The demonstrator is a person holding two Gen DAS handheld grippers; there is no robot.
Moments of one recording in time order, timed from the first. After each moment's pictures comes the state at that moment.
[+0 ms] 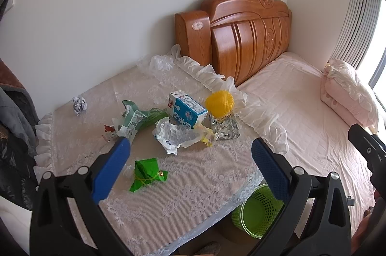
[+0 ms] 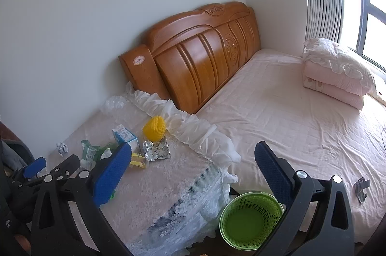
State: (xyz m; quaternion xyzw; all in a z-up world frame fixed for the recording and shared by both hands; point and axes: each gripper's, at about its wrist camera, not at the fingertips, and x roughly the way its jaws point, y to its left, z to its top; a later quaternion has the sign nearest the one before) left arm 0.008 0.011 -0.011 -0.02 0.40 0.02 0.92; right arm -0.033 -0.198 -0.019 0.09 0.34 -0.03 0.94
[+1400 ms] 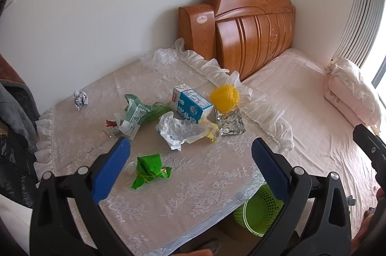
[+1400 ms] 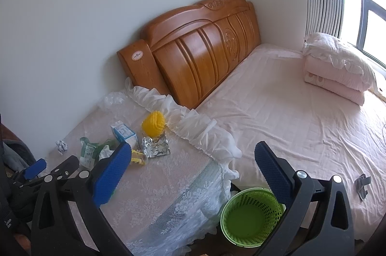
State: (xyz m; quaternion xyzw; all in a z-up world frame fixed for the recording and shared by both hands) left arm 0.016 0.020 -0.023 -0.02 0.42 0.03 0.91; right arm -0.022 -0.198 -0.027 0.09 0.36 -0.03 0.93
